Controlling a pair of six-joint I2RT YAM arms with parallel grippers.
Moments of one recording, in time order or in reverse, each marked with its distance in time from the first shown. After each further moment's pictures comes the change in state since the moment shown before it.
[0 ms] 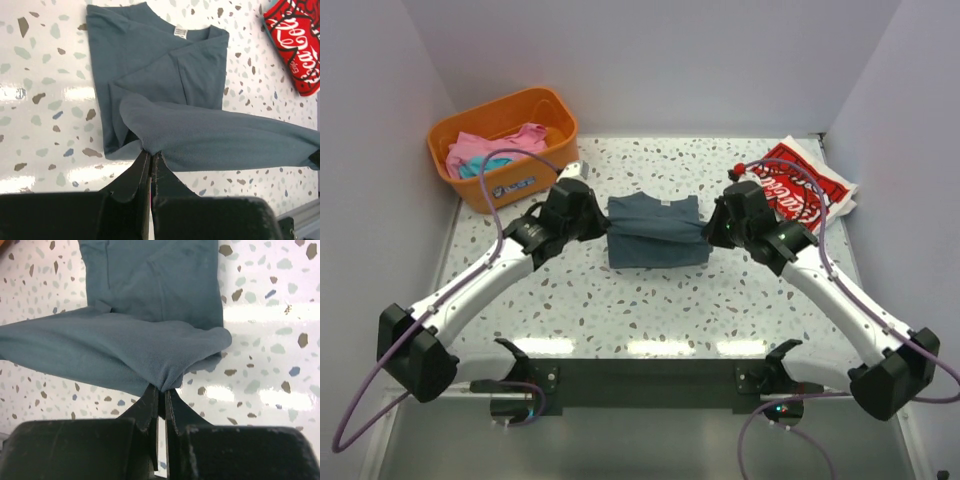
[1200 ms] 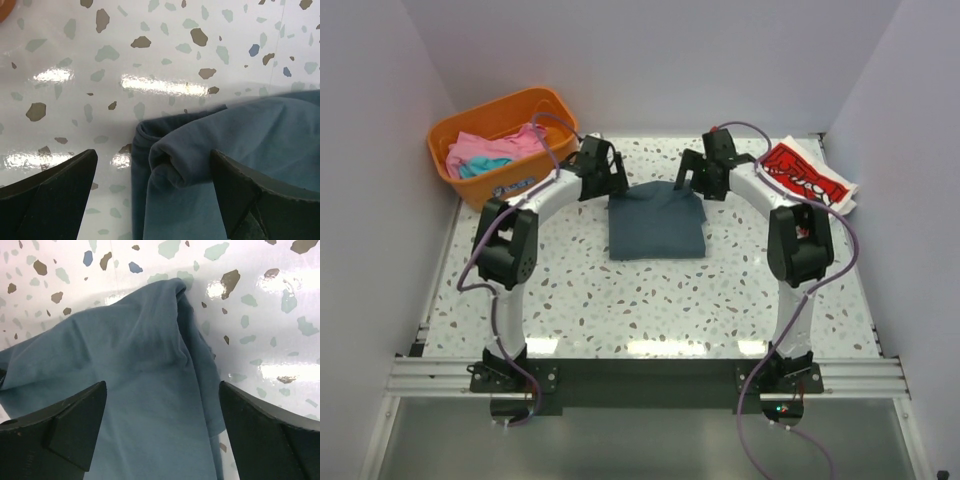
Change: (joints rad) left arm 0.223 0.834 0.555 0.073 0.024 0.156; right arm -0.272 0.928 0.558 0.187 -0.214 -0.096
